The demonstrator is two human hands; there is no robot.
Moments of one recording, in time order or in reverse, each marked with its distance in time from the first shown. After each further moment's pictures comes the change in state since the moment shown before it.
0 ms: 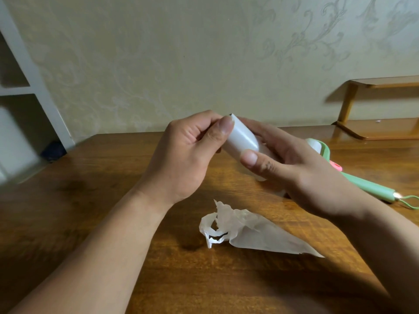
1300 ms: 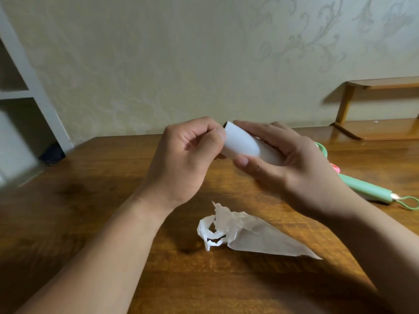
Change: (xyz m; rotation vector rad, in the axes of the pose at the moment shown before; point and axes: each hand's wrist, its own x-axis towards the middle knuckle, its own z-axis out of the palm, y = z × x) left_hand -0.001 0.002 0.004 -0.091 -0.005 -0.018; right_hand -0.002 -0.002 0.002 -0.157 0.230 -0.083
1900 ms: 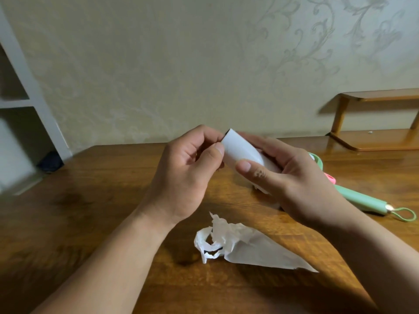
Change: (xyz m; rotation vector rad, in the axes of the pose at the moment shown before) left_hand -0.004 -0.002 0.007 -0.077 0.033 -0.030; right_hand 0.002 -0.007 -0.001 0.194 -0.021 0.066
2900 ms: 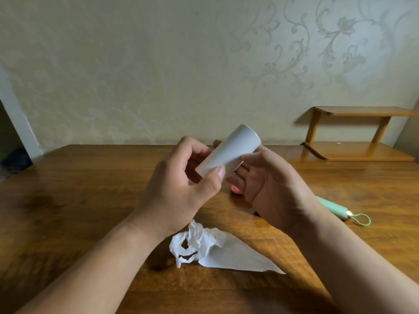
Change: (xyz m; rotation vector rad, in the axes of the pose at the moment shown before) left_hand -0.010 -0.004 0.017 0.253 -0.009 -0.042; right_hand 0.011 0.008 -0.005 0.851 -0.014 0.255
